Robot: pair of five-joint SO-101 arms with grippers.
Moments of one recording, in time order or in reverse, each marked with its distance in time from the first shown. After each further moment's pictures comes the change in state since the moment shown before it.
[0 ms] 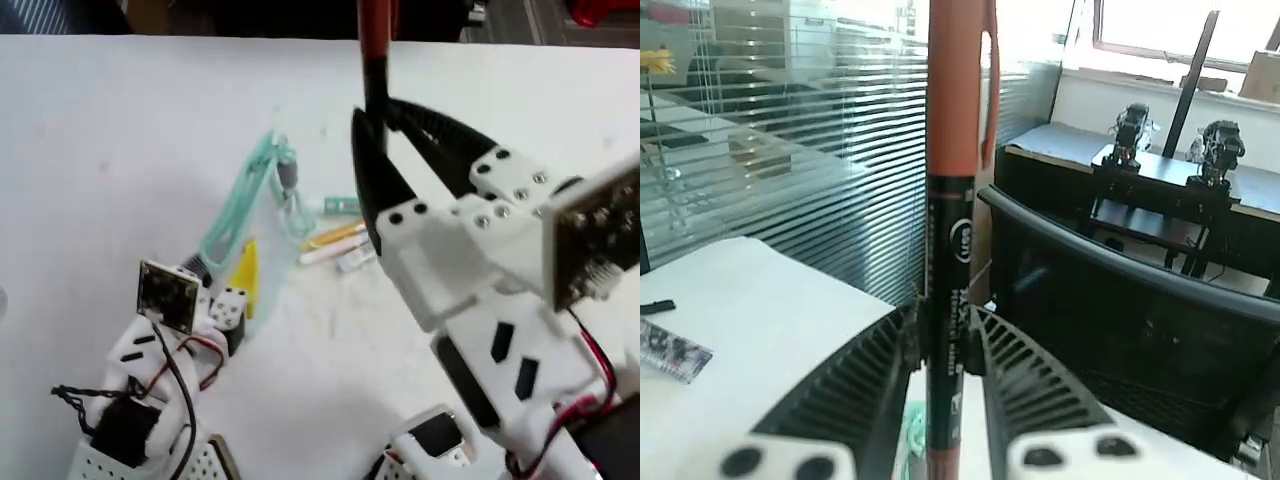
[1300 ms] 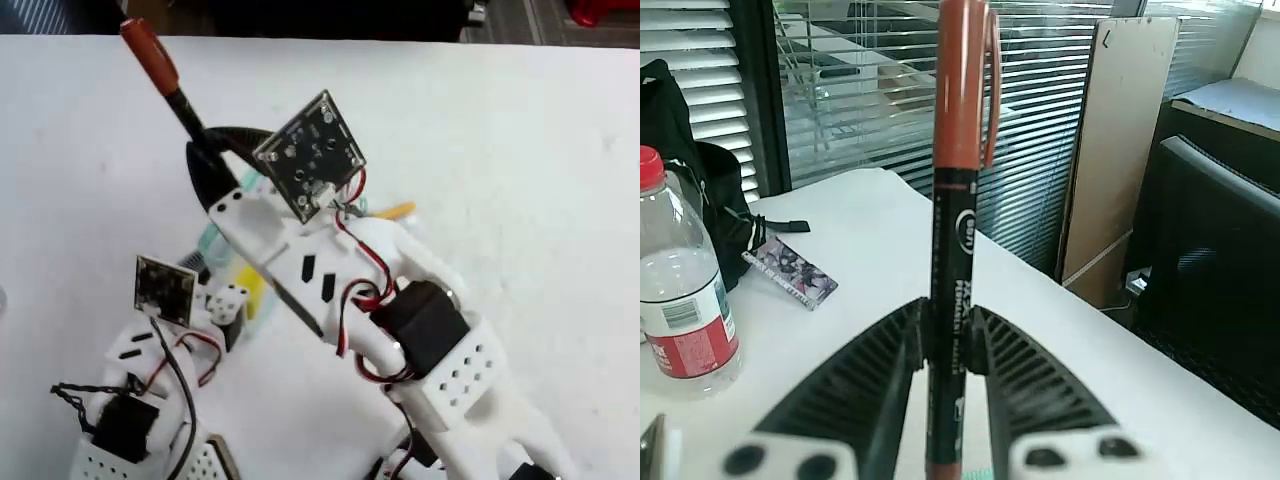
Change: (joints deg) left arm -2.5 0.7 0.2 -0.4 0.0; right arm -16.5 -2.6 42.9 -33.5 0.0
